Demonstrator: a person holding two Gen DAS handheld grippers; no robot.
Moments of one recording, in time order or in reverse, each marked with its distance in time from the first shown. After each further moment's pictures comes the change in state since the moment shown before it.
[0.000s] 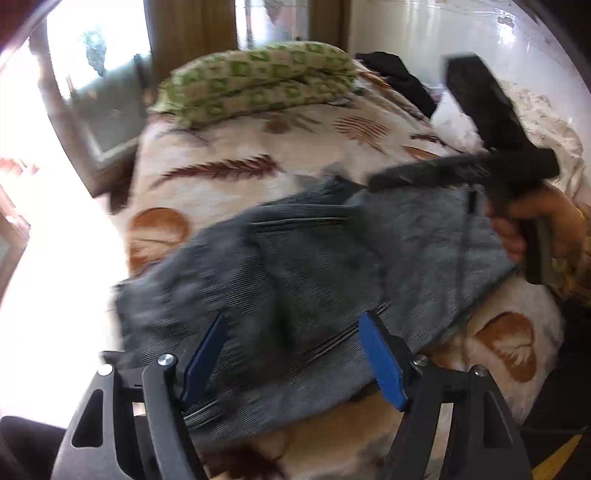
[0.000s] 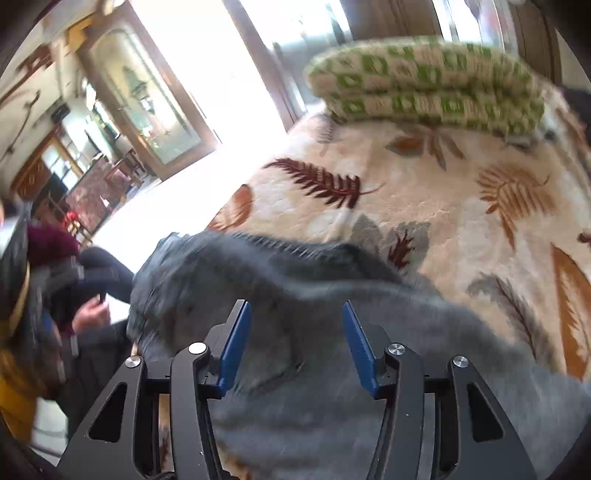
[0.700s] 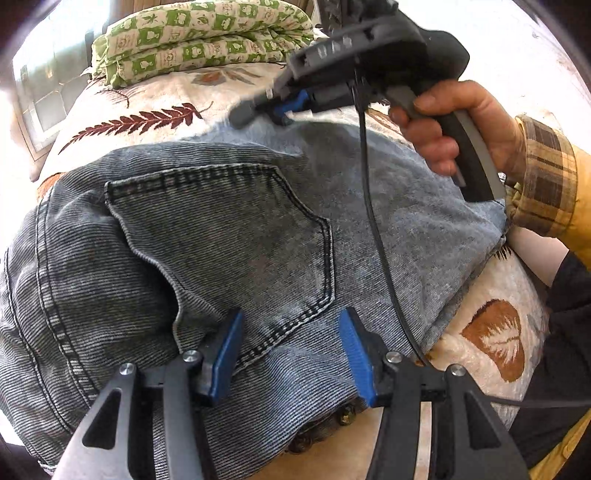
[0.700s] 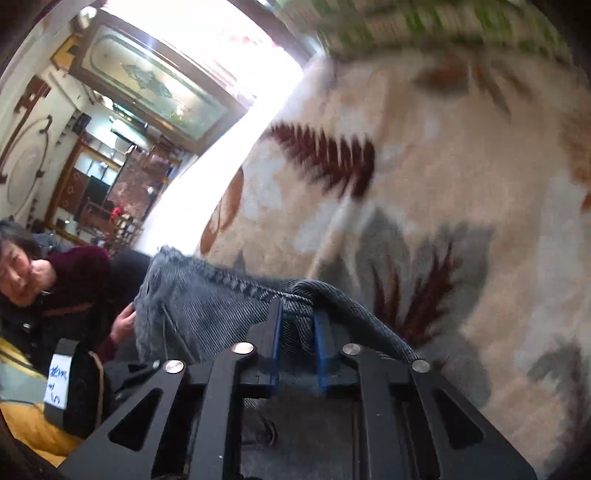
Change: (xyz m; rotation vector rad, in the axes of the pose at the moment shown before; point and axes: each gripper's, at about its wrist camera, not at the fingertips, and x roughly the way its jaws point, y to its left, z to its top) left arm 0.066 -0.024 -0.019 0.017 0.059 -0.193; right arm 0.067 -0.040 0.046 0.035 0.130 0.252
